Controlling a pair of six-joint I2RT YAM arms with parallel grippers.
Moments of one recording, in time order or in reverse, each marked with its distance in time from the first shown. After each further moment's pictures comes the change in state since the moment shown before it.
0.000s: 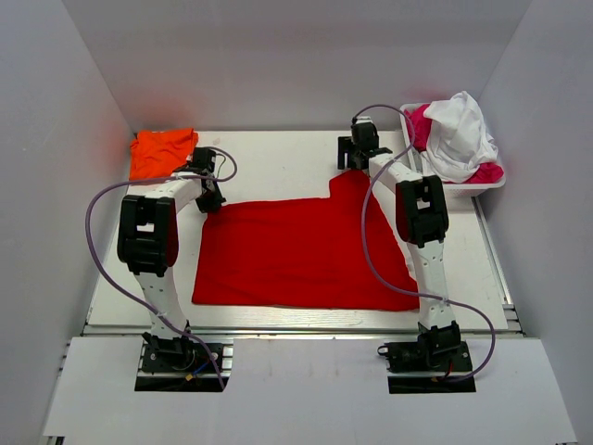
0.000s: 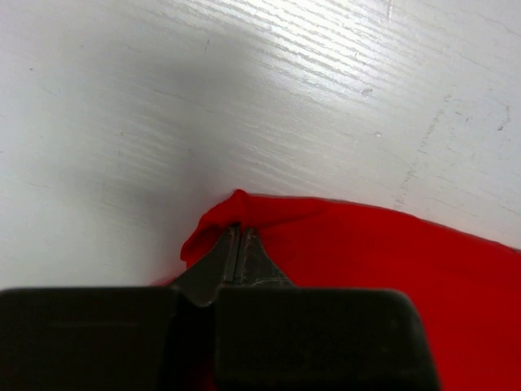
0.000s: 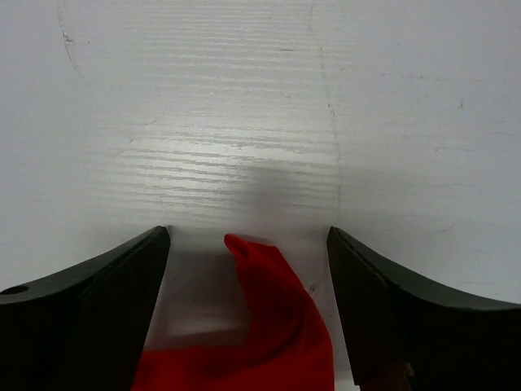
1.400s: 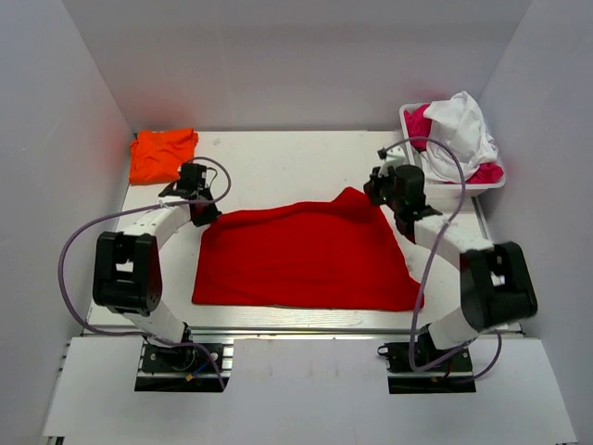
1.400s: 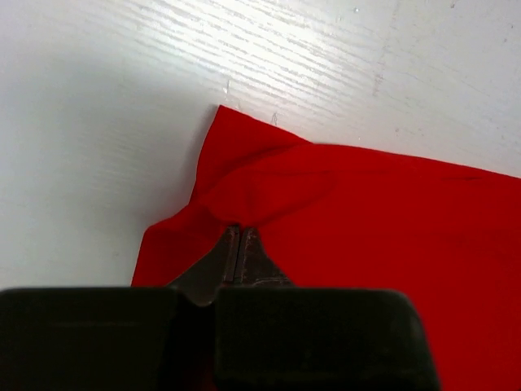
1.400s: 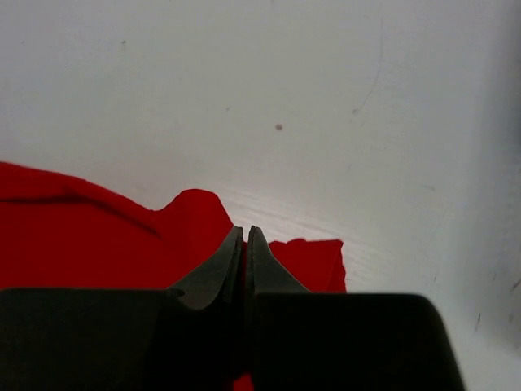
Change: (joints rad) left arm -0.012 -0.336 -0.301 0.079 0.064 -0.005; right arm -0.011 -0.907 -1.100 0.533 -0.289 -0.080
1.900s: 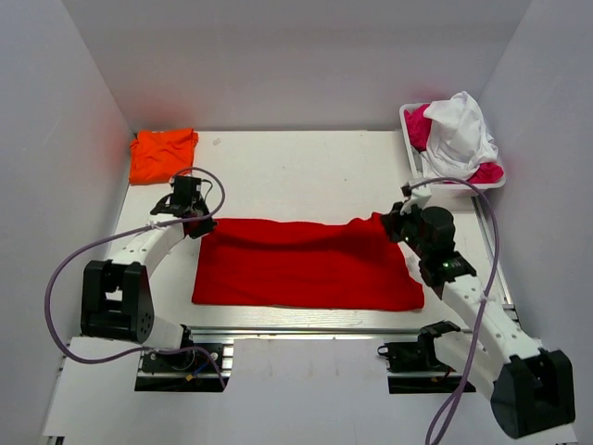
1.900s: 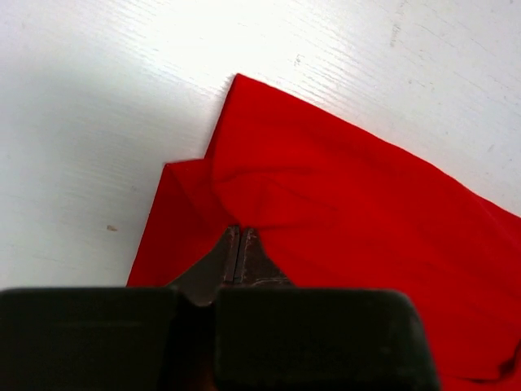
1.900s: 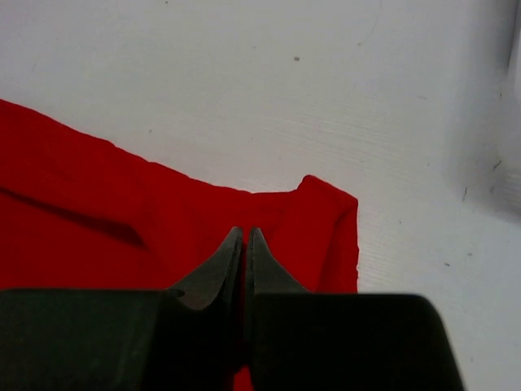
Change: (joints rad) left arm 0.002 -0.200 -0.162 -0.007 -0.007 -0.058; right arm 0.002 -0.622 -0.356 -0.217 -0.018 0.033
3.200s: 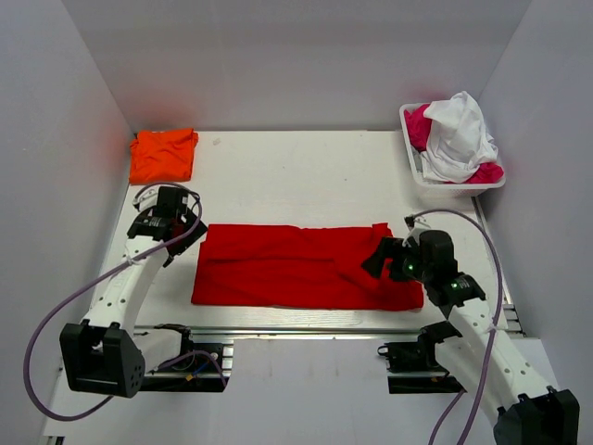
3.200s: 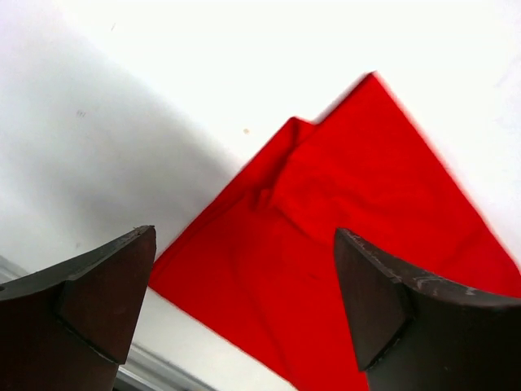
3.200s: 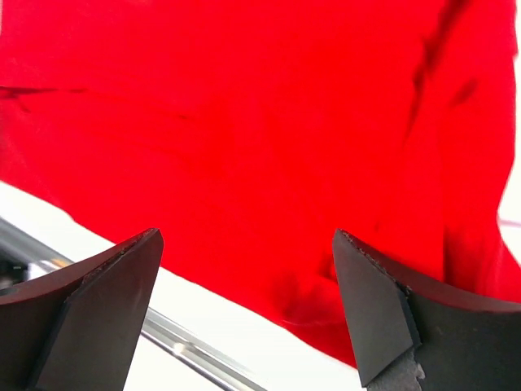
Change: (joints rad) left arm 0.001 -0.297 0.005 -0.430 -0.263 -0.306; right arm 0.010 -0.259 -0.118 -0.506 -0.163 0.336
